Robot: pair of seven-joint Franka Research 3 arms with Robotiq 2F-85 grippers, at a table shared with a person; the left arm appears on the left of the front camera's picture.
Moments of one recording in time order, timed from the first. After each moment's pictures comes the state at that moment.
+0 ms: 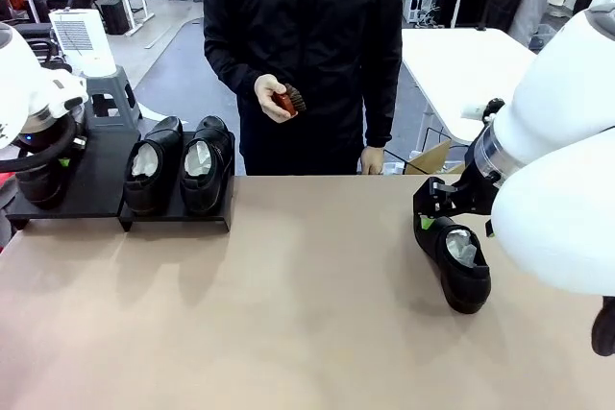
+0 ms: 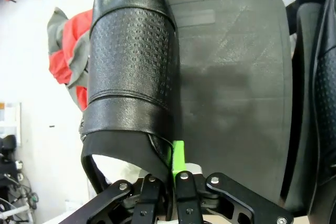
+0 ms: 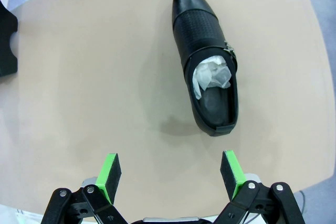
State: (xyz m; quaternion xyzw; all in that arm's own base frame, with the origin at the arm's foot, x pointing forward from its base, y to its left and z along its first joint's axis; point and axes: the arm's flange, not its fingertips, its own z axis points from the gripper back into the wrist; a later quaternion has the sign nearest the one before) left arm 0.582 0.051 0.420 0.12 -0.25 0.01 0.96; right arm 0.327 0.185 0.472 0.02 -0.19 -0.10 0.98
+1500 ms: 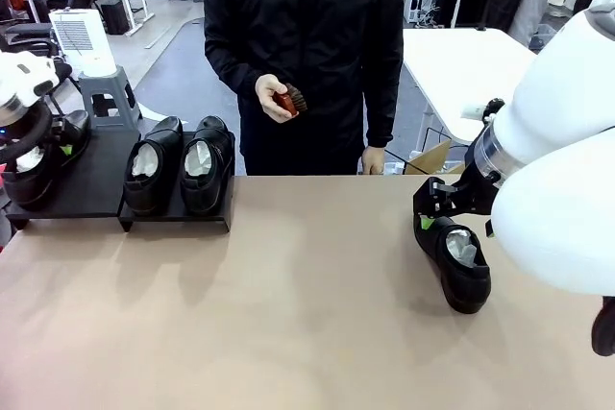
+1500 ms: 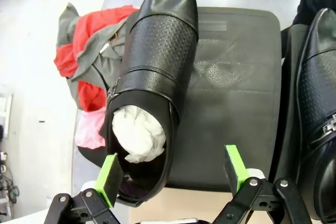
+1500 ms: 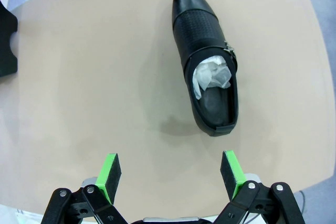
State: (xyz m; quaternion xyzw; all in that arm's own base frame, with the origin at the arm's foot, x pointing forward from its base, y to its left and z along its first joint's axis) left arm 0.539 0.059 0.458 0.10 -0.29 0.06 0.95; right arm 0.327 0.185 0.472 0.02 -0.19 -0.10 0.98
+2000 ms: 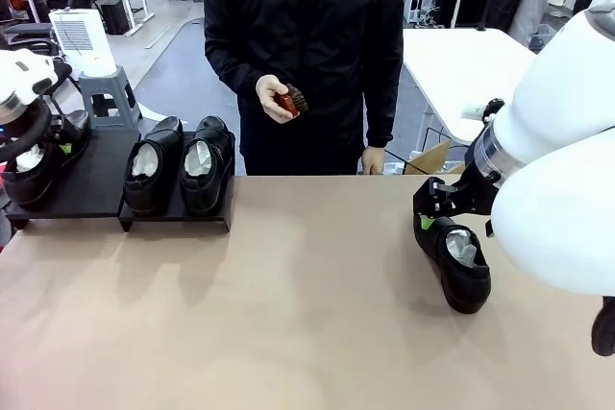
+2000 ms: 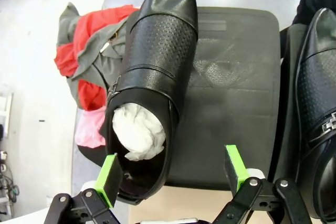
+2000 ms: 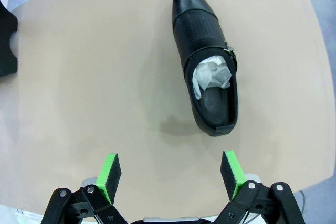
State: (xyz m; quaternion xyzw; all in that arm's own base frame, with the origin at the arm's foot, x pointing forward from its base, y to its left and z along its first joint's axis) left arm 0.539 0.059 0.457 0.10 -0.29 0.06 0.95; right arm 0.327 0.185 0.472 0.02 -0.19 -0.10 0.98
